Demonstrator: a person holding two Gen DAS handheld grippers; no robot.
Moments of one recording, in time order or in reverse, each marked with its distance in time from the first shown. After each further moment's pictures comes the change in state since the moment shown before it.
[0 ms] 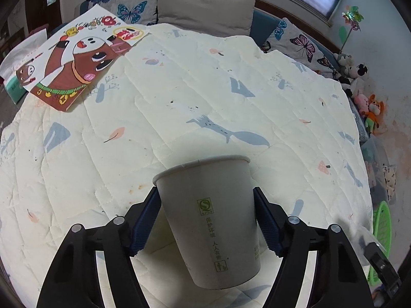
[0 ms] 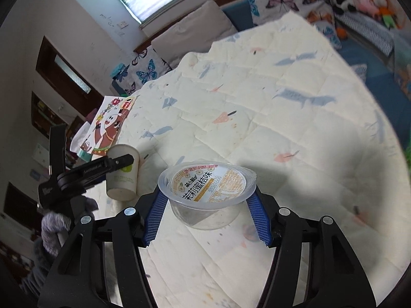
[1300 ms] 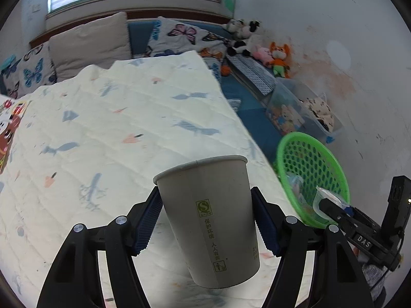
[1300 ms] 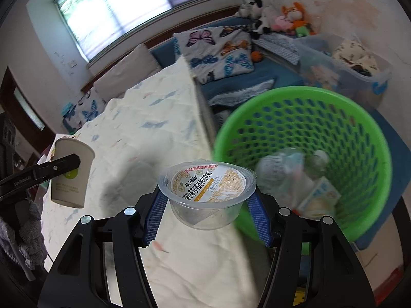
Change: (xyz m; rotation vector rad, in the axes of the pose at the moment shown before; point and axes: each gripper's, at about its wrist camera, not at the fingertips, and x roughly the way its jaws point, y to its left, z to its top) left arm -0.079 -0.228 -0.092 0.430 -0.033 -0.284; right arm -0.166 -0.148 -0.060 0.150 -0.192 -0.318
